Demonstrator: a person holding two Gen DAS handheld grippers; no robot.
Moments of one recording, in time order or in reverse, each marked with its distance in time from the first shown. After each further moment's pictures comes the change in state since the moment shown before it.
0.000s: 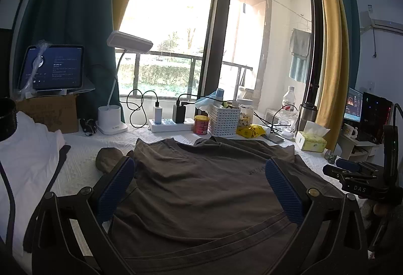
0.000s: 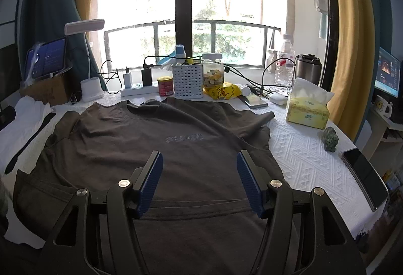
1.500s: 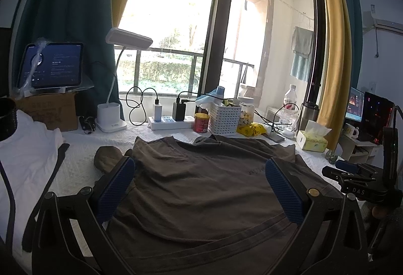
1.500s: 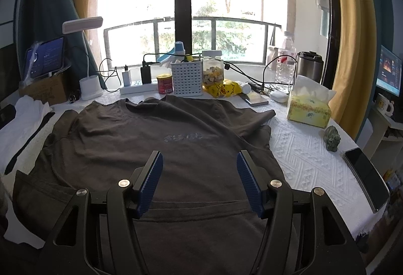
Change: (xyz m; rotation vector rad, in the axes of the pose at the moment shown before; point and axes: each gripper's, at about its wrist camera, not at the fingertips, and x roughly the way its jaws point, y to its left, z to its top) left arm 0.008 -0.005 0.003 -0.011 0.023 0.008; right arm 0.007 -0.004 0.005 0.005 0.024 0.005
